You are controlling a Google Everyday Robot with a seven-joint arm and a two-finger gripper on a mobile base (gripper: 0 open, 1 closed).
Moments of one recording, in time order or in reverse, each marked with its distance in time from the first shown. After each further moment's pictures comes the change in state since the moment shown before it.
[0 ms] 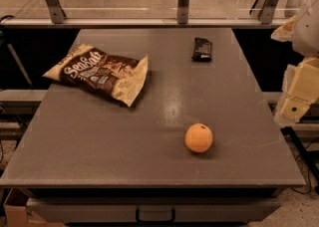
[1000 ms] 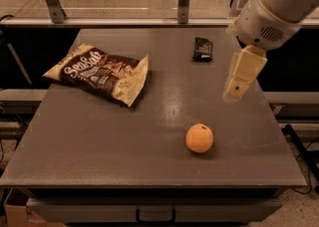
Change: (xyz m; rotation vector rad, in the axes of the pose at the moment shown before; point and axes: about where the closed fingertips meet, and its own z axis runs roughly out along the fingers) arm -0.067 -0.041 0.048 -0.032 -0.116 -0.032
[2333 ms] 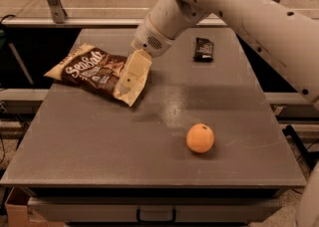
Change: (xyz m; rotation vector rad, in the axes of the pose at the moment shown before) arm -0.211 -0.012 0.145 -0.257 -0.376 -0.023
